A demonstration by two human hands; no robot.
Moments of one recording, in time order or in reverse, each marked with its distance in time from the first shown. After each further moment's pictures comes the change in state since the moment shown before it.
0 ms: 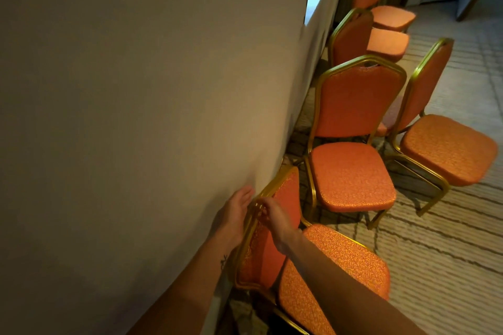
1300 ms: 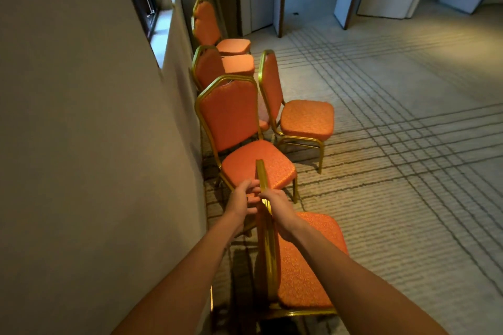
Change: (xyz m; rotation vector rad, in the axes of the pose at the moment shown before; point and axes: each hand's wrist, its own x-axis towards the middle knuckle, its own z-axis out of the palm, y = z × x) left_hand -0.083 -0.040 0.162 0.549 -0.485 0.089; right_hand -0.163 -0.009 -0.126 0.329 0.438 -0.221
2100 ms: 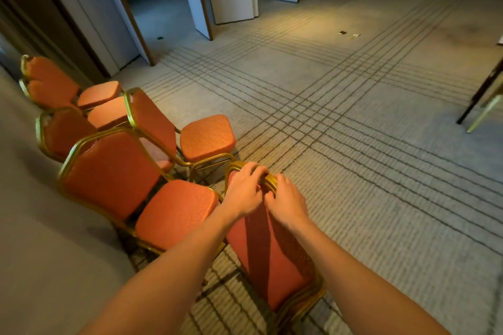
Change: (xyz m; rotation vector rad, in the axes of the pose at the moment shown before) left_hand 0.078 0.023 0.265 1.355 -0.536 0.984; right_hand 0.000 -0.029 -0.243 -0.833 0.805 -0.179
